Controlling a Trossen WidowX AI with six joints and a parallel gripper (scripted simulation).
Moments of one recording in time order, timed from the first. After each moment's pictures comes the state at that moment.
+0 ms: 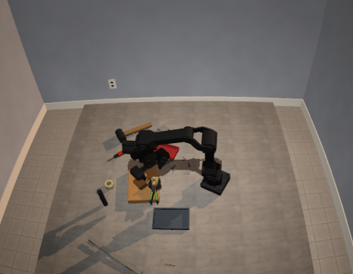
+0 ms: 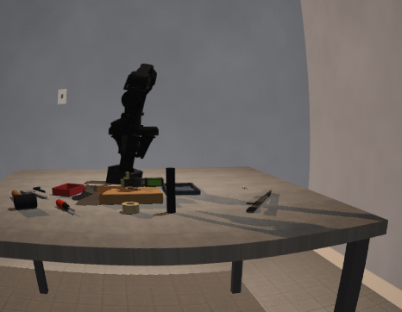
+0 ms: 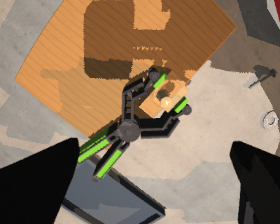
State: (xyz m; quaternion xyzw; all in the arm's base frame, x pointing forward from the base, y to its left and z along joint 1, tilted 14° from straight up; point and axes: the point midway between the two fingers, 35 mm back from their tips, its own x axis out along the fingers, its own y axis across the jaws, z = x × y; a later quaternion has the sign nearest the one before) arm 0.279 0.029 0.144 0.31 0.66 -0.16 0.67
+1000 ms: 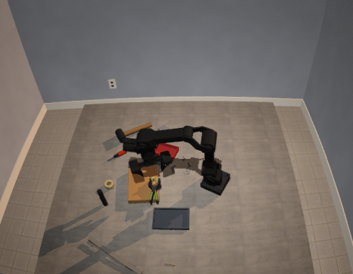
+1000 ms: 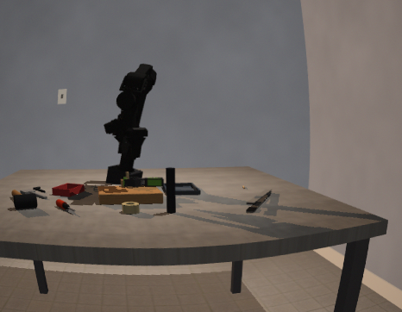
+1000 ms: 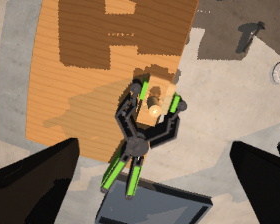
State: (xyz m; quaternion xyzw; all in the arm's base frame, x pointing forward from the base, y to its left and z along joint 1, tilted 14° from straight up) arm 0.280 0.019 0.139 0.45 0.61 -0.29 0.59
